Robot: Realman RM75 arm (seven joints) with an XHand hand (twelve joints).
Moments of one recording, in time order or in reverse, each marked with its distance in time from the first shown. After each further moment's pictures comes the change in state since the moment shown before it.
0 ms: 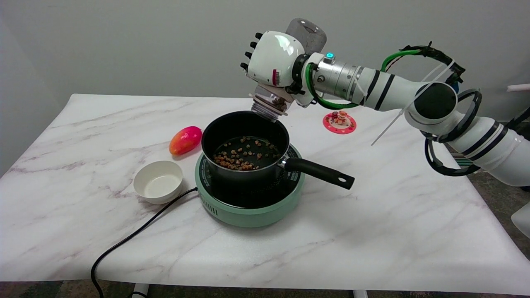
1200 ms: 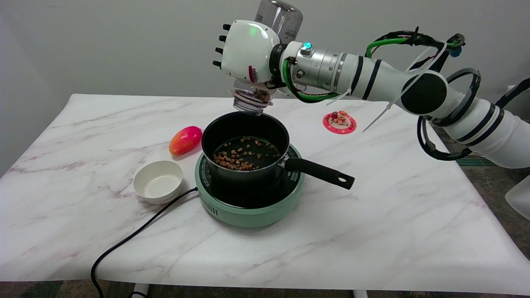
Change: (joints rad) arm 0.183 -0.011 -0.170 0.089 -0.265 -0.002 0.177
